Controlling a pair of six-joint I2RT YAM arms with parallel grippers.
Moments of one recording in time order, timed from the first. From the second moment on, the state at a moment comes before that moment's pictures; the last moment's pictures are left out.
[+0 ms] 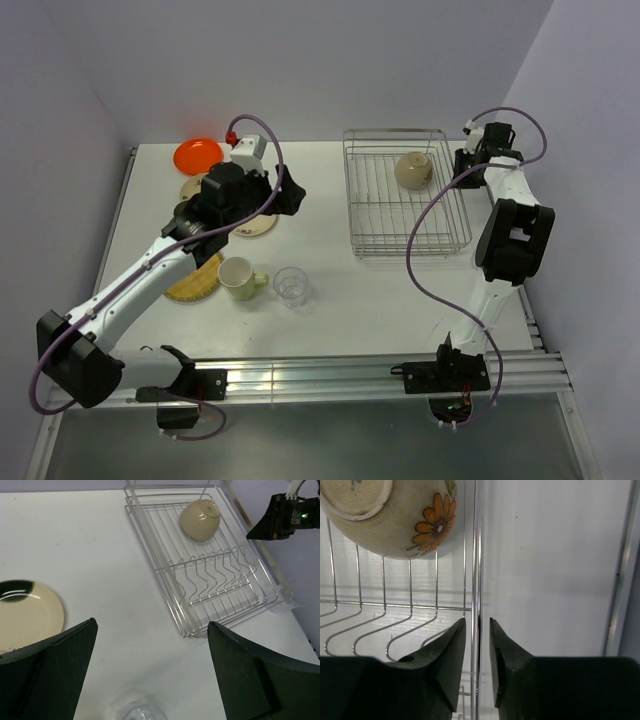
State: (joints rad) left arm -0.61 1.29 1.17 -0.15 -0.03 -0.40; right arm -0.27 2.02 1.68 -0.59 -0.22 -0.17
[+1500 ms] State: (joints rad) left arm -0.57 1.45 1.09 -0.83 -0.26 -0.94; right arm 0.24 1.43 1.19 -0.59 -0.83 -0.56
